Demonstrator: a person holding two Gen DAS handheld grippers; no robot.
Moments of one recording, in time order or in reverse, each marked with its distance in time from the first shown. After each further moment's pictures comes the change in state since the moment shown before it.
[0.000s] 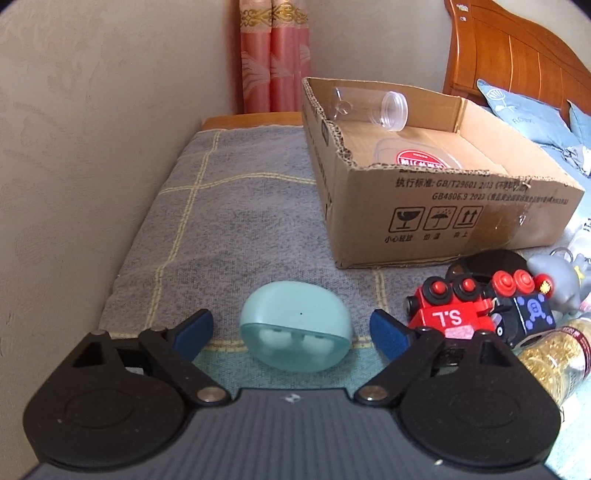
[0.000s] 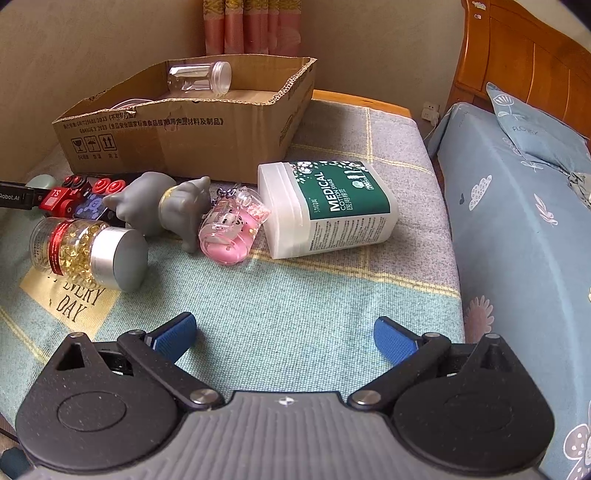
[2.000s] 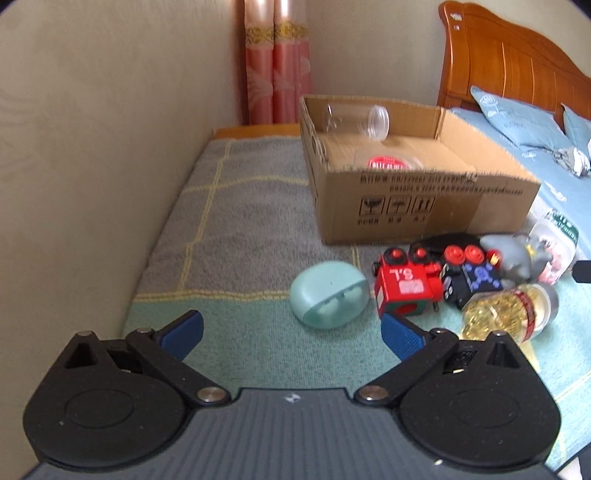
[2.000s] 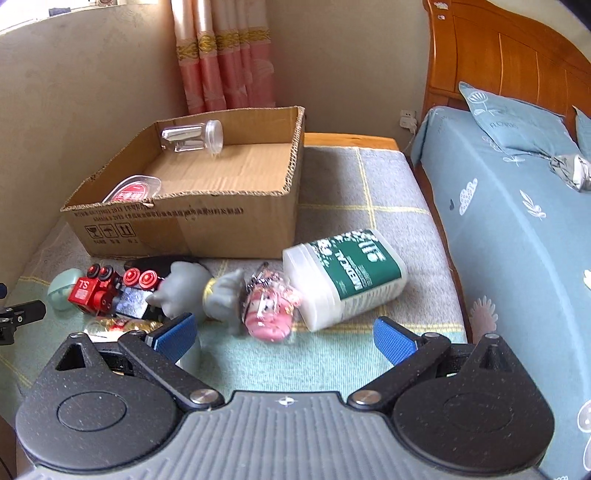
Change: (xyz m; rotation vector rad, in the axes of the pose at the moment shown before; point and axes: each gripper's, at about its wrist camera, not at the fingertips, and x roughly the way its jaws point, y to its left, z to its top) left arm -0.056 -0.007 -0.022 0.008 -0.011 0.012; right arm -0.031 0.025 0.036 0.172 -0.066 -0.029
